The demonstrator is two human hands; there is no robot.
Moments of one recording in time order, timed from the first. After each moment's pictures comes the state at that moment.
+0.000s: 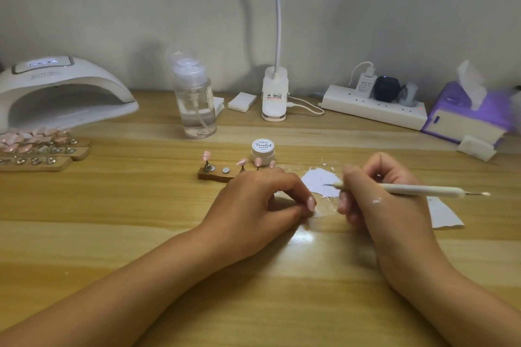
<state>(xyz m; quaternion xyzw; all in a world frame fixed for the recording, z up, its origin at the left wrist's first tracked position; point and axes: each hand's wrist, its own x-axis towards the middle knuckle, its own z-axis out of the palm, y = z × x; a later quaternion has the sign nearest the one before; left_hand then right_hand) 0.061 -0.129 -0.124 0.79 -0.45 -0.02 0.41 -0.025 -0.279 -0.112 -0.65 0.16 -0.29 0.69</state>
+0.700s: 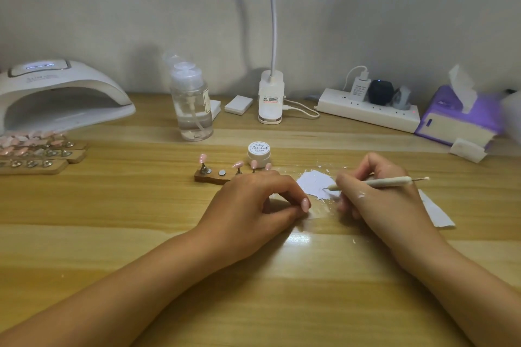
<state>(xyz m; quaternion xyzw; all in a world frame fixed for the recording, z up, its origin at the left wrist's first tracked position) 0.060 -0.130 -0.122 0.79 -0.46 -0.02 0.41 -0.016 -0.311 -0.122 -0.80 0.21 -0.21 0.52</state>
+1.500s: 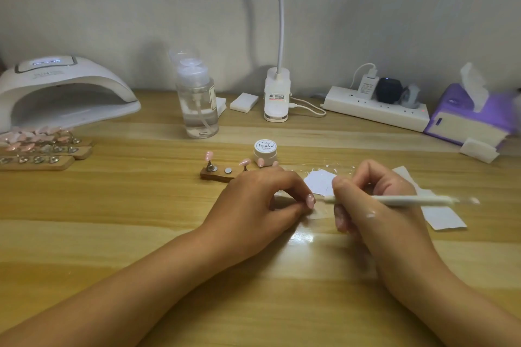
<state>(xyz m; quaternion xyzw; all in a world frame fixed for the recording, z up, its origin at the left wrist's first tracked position) 0.061 -0.130 -0.123 0.80 -0.45 0.03 0.40 -0.033 -0.272 -0.109 -0.70 0.13 -0.25 0.65</state>
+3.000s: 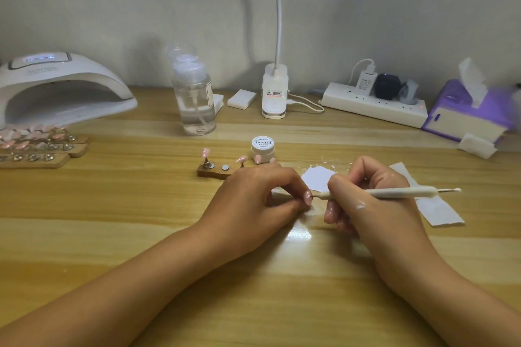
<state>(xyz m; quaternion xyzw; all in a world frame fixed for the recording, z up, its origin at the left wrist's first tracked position) 0.063 -0.131 -0.125 0.80 -0.46 0.07 0.39 -0.025 -0.276 -0.115 -0.71 0.15 -0.23 0.64</state>
